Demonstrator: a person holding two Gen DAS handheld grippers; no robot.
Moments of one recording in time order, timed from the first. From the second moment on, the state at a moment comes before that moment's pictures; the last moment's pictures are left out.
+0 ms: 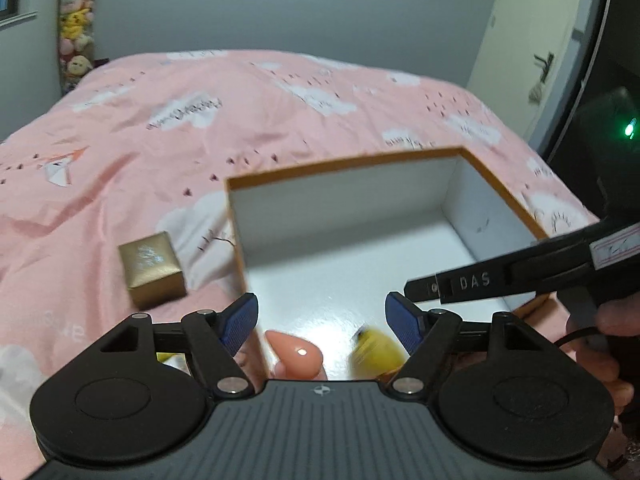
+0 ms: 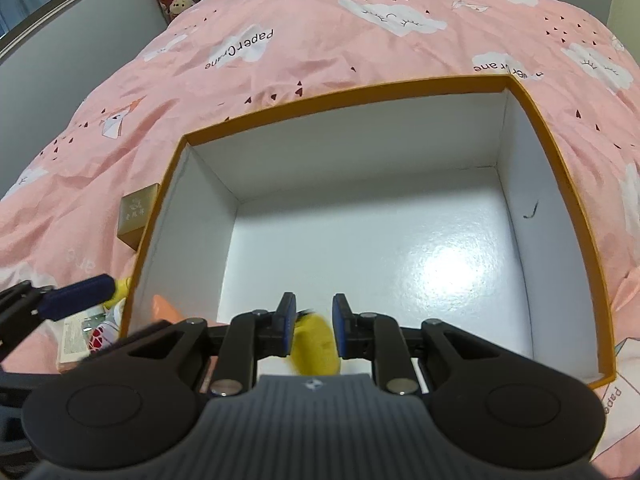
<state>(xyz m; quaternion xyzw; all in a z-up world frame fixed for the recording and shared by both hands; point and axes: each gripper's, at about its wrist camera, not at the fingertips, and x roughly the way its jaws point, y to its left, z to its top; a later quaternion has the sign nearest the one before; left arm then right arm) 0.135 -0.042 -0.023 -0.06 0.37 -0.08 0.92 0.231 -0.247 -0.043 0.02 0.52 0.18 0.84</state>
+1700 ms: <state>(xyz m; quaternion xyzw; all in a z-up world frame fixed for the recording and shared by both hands) 0.011 0.095 -0.030 -0.14 0.45 0.01 0.88 0.097 -0.120 -0.013 -0.13 0.41 0.41 0.81</state>
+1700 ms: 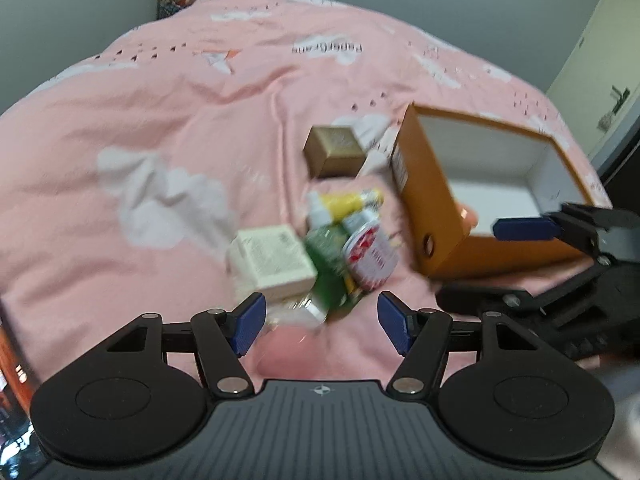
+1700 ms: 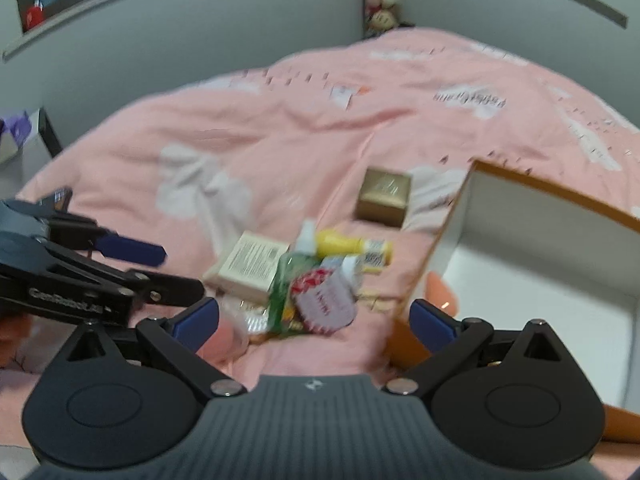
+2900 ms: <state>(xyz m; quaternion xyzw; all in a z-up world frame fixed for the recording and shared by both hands) 0.049 0.073 -0.116 -0.04 0.57 0.00 0.82 0.109 -0.075 -0.068 -0.23 0.48 0.45 0.72</state>
